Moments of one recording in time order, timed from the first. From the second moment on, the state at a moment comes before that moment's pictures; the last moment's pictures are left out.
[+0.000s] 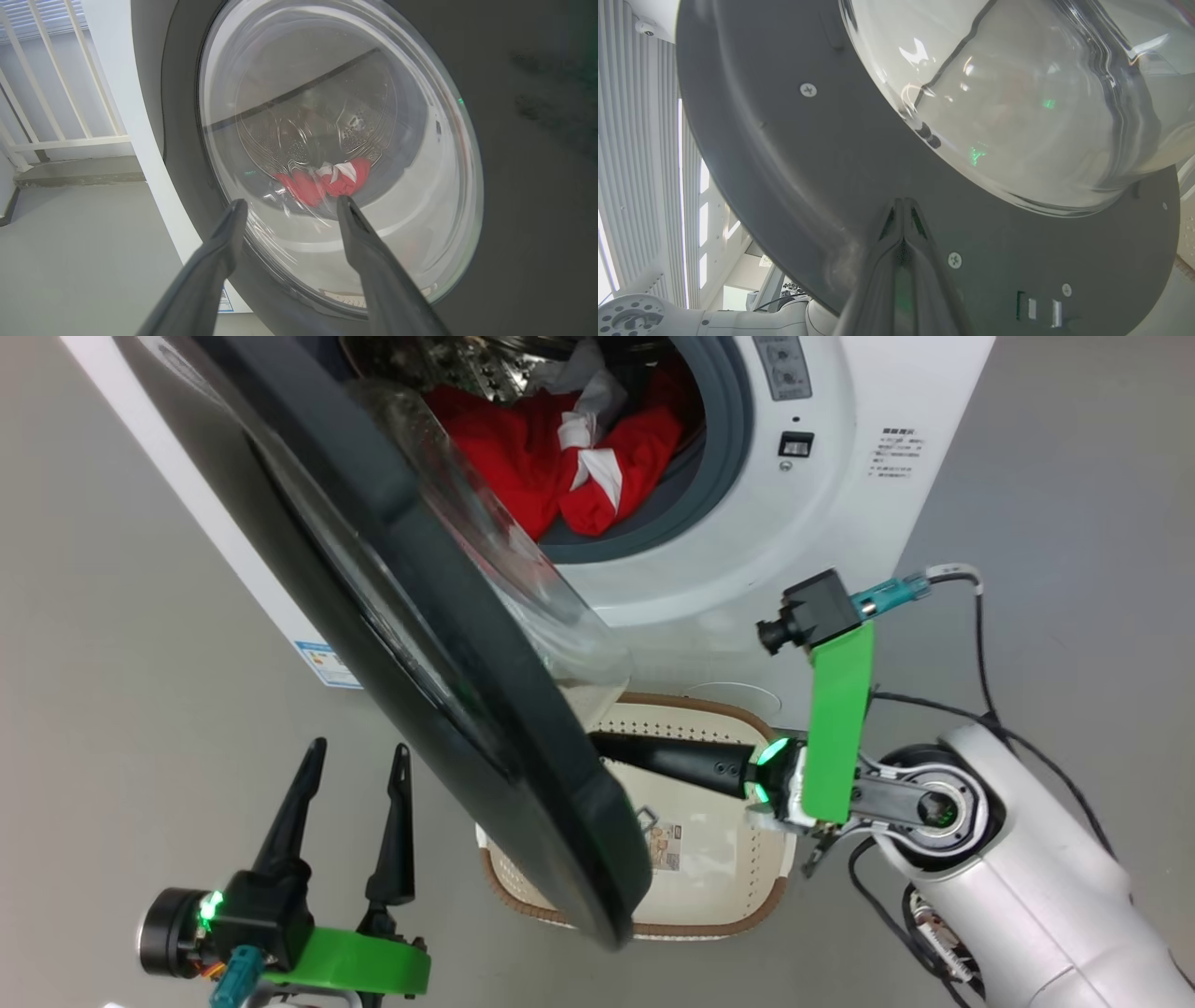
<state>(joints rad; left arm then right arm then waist) -0.13 0.08 -0.25 0.05 -0.17 0.07 -0.24 -0.63 -0.26 0.55 0.17 1.67 0.13 0.77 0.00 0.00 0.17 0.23</state>
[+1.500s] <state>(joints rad) -0.11 0.09 -0.27 0.05 -0.19 0.09 -0.24 -0.61 -0.23 0.72 0.15 1.73 0.13 0.72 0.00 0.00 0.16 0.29</state>
